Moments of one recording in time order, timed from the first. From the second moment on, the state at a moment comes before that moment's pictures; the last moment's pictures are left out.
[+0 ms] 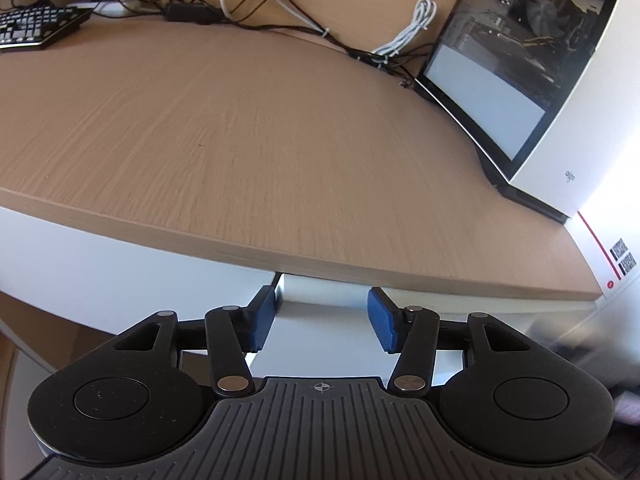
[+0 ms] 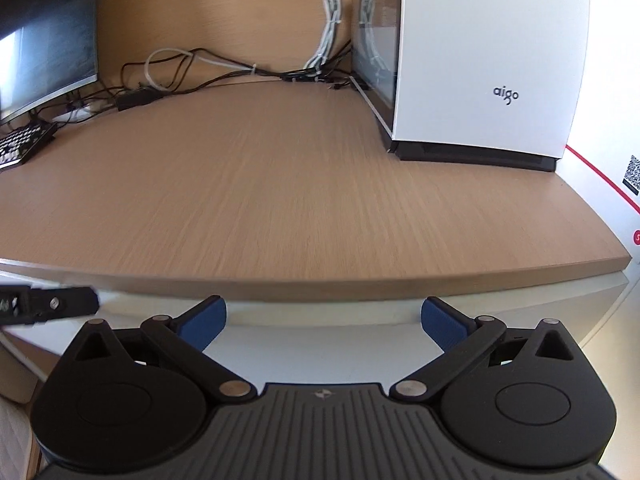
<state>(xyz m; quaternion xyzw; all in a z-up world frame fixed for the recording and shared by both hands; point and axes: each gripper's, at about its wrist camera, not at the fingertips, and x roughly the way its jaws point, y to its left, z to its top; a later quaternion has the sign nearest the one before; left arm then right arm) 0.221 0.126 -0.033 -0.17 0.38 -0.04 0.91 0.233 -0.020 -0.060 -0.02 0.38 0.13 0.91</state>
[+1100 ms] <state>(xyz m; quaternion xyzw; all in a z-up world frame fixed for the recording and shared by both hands) 0.222 0.126 -0.039 -0.19 0.36 -0.02 0.91 0.225 -0.014 -0.052 -0.03 0.30 0.11 0.95</state>
